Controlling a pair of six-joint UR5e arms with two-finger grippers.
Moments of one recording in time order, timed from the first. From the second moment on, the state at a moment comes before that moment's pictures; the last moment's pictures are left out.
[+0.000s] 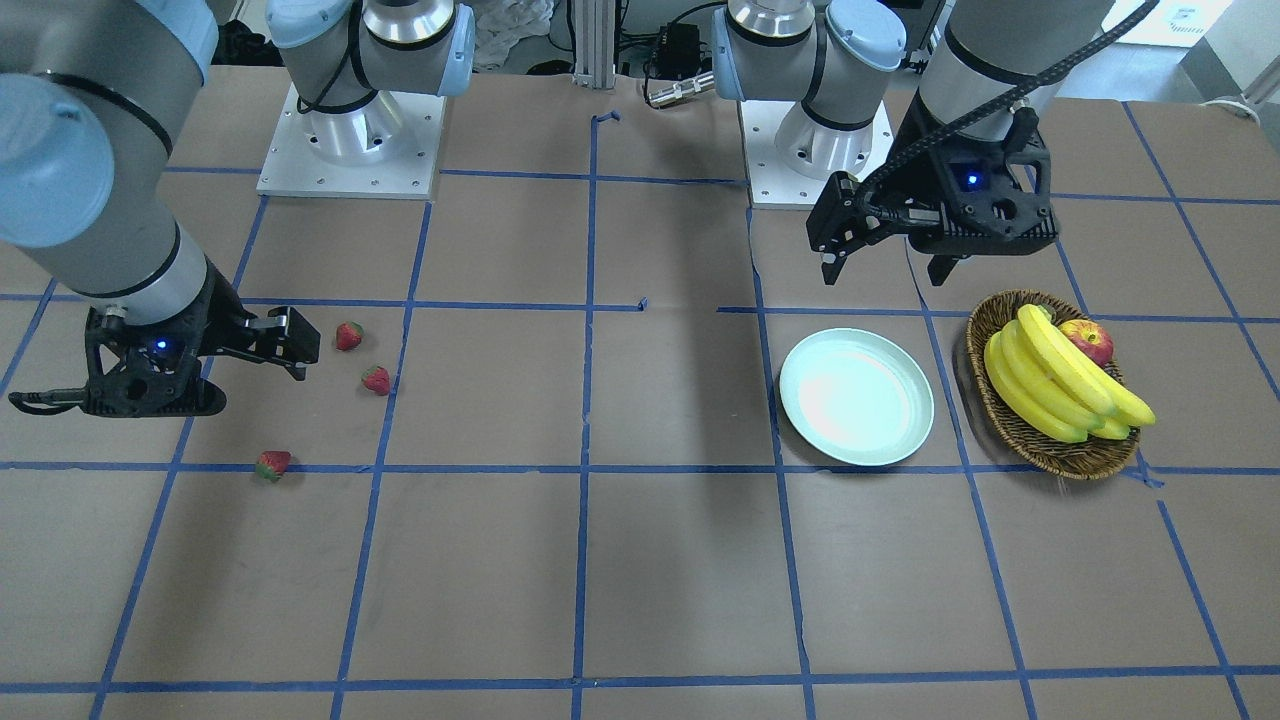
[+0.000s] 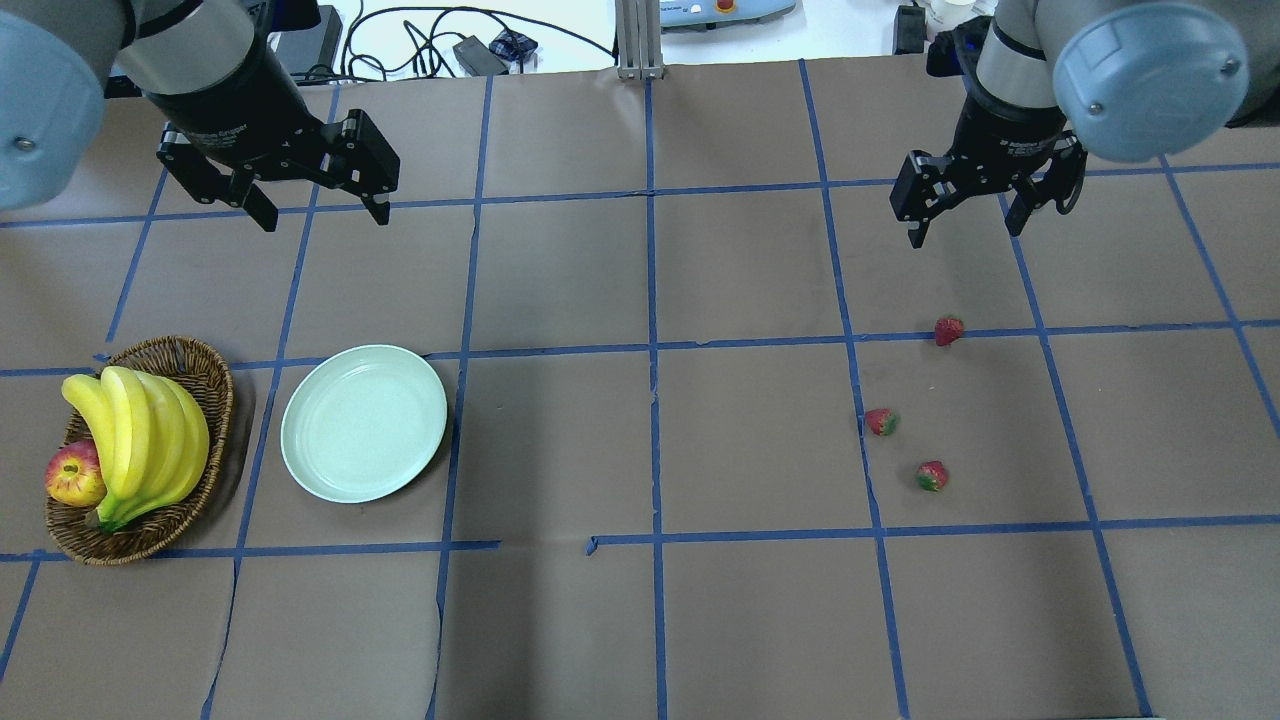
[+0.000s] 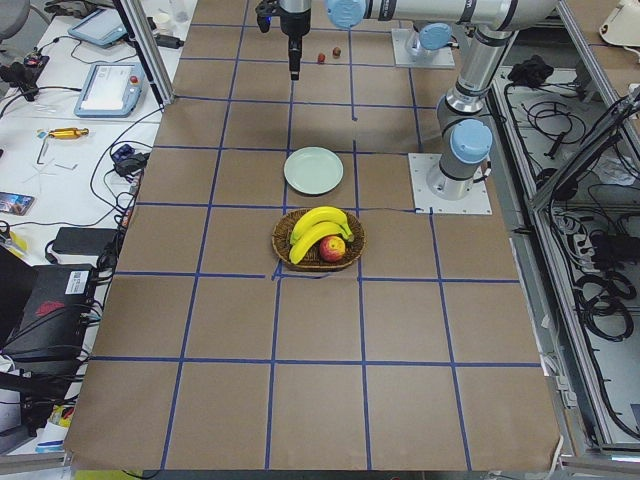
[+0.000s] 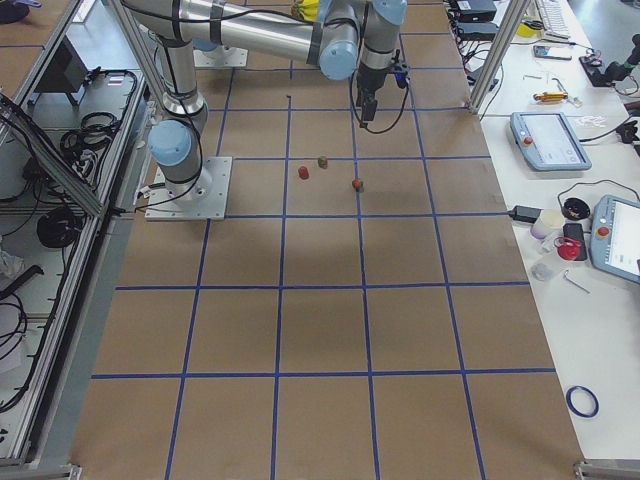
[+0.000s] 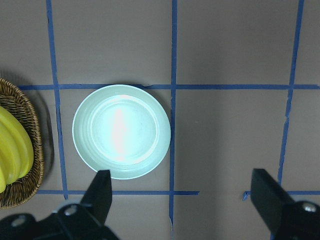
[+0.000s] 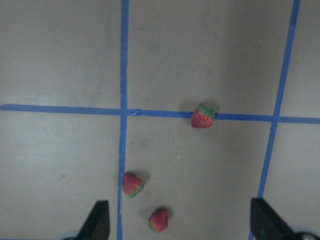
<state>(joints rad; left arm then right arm) -1.56 -1.60 -1.52 -1.56 1.57 -0.01 1.46 -1.37 1.62 -1.73 -1.63 -0.18</state>
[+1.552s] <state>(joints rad) -1.59 -1.60 -1.54 -1.55 1.58 -0.01 1.36 -1.18 1.92 -2.28 -1.61 -0.41</state>
